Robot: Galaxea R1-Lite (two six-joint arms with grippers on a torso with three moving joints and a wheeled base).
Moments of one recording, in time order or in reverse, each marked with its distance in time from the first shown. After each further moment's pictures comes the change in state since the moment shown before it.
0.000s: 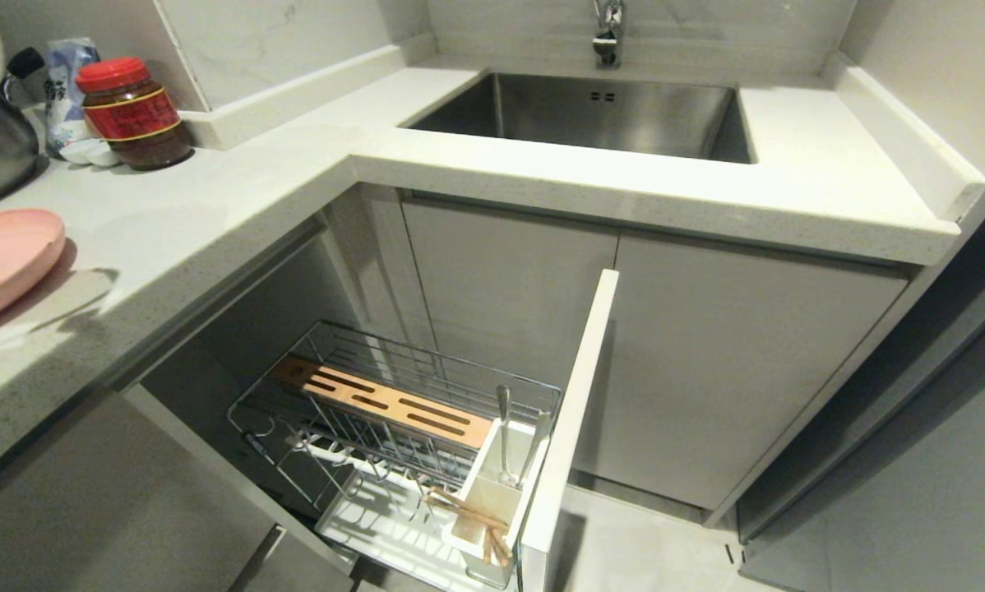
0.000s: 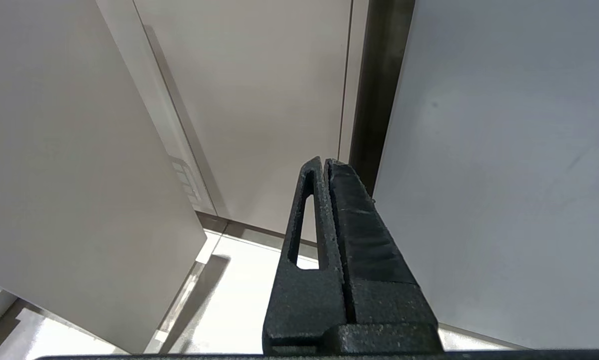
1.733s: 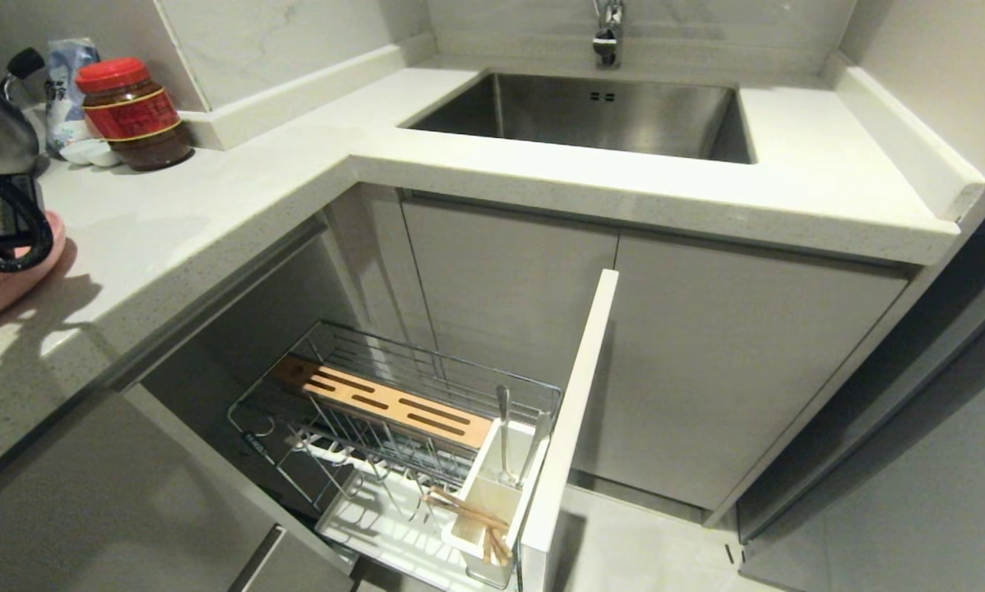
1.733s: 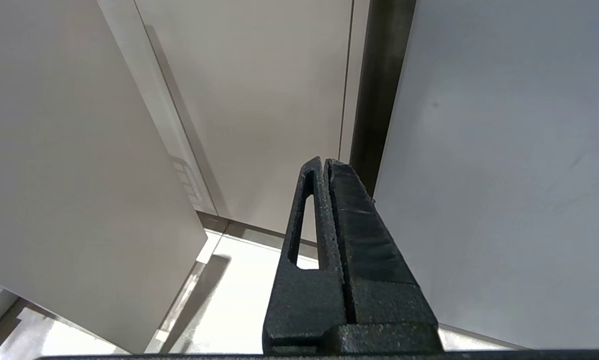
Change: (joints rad) left arm 0.383 0.322 -0.156 0.615 0.010 0.233; right arm 0.000 0.000 0.000 0.000 0.000 0.000
